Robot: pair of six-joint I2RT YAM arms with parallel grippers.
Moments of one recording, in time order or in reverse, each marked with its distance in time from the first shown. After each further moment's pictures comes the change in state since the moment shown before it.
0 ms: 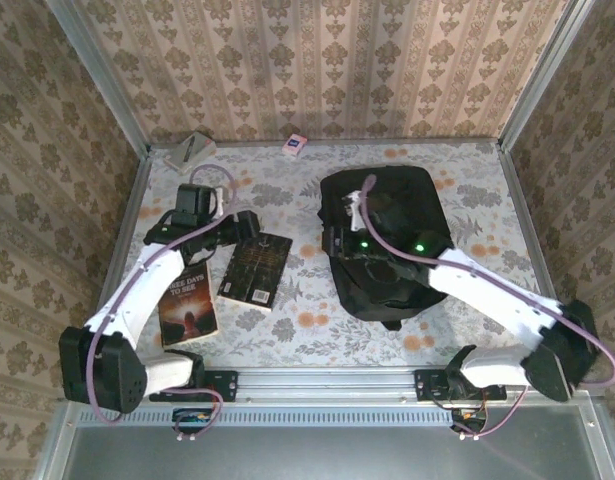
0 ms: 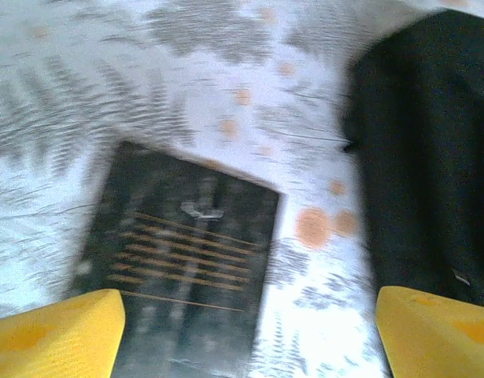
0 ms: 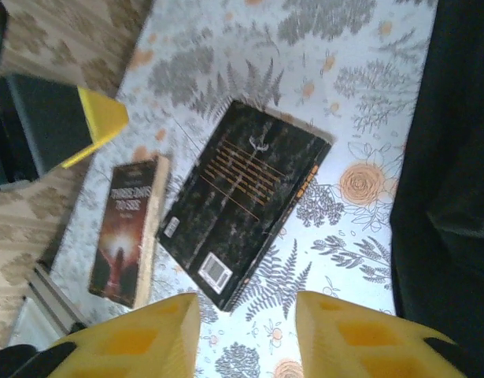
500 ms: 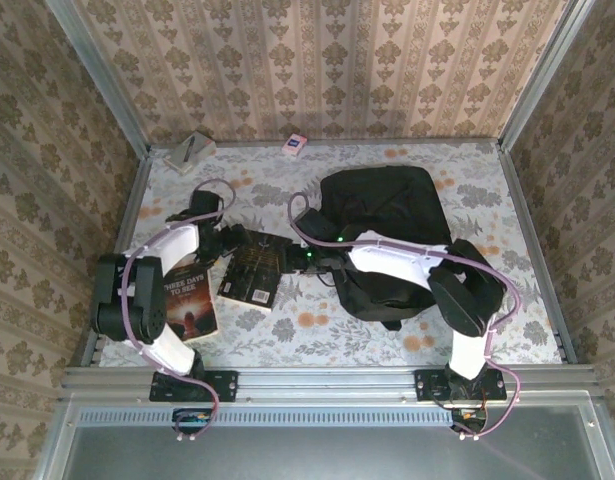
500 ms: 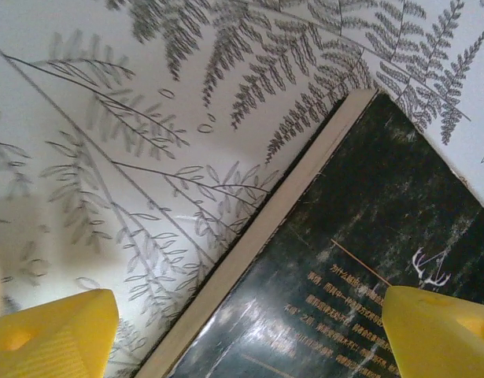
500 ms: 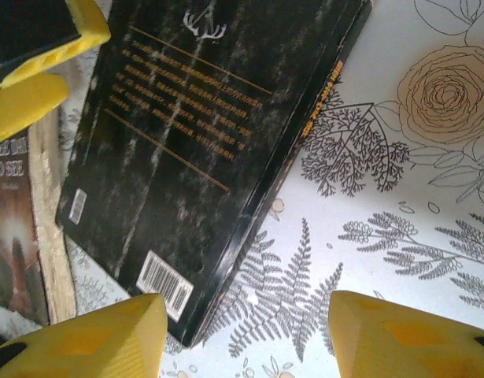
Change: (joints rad) left arm 0.068 0.372 -0.009 0.047 -0.069 -0.170; right arm 0.121 0.507 0.231 -0.028 0.008 0.111
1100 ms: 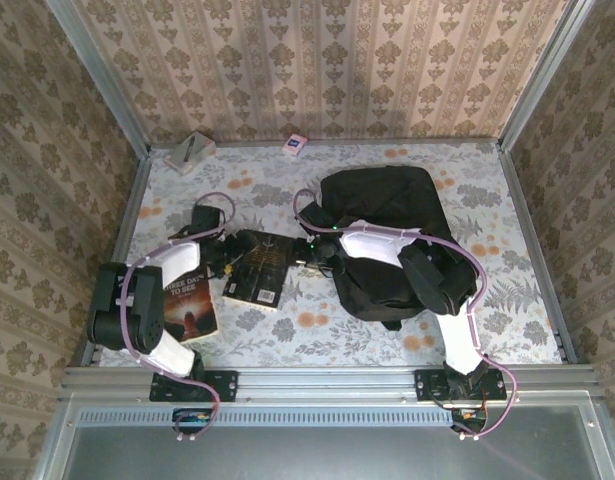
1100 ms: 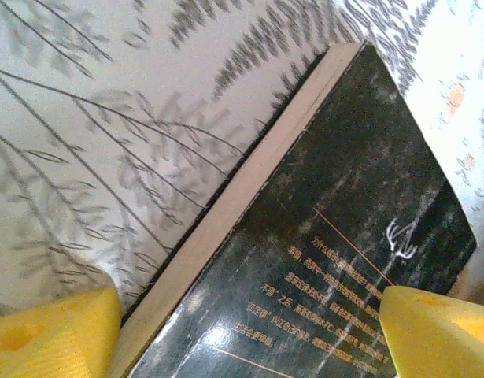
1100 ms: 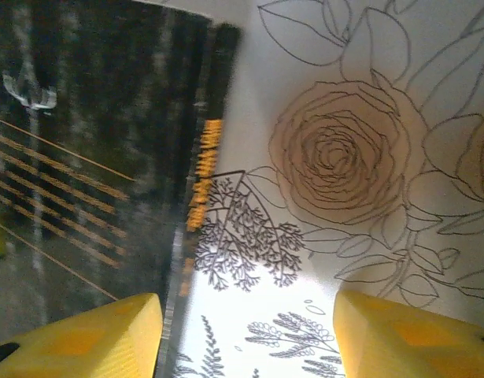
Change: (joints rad) left arm -0.023 -0.075 -0.187 0.234 0.152 -0.145; right arm -0.093 0.186 0.083 -0.017 -0.074 0.069
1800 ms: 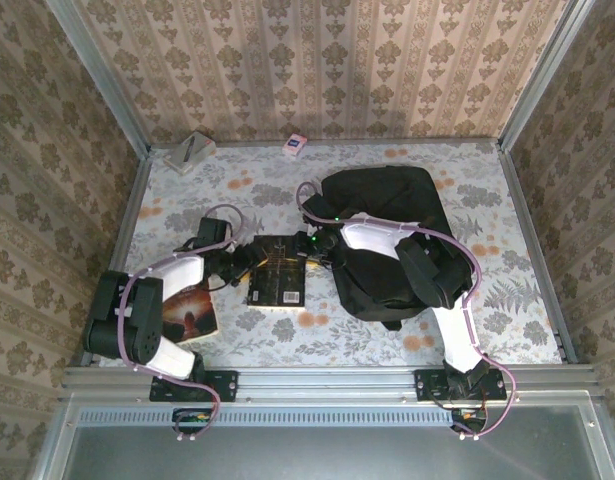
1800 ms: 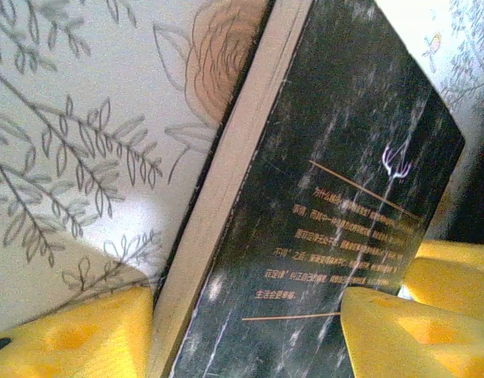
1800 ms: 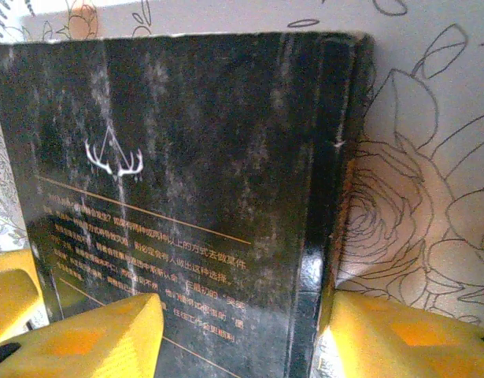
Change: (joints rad) left arm -0.059 -0.063 -0.109 0.070 0.138 -0.034; right arm -0.054 0.053 0.057 -0.013 -0.103 -0.034
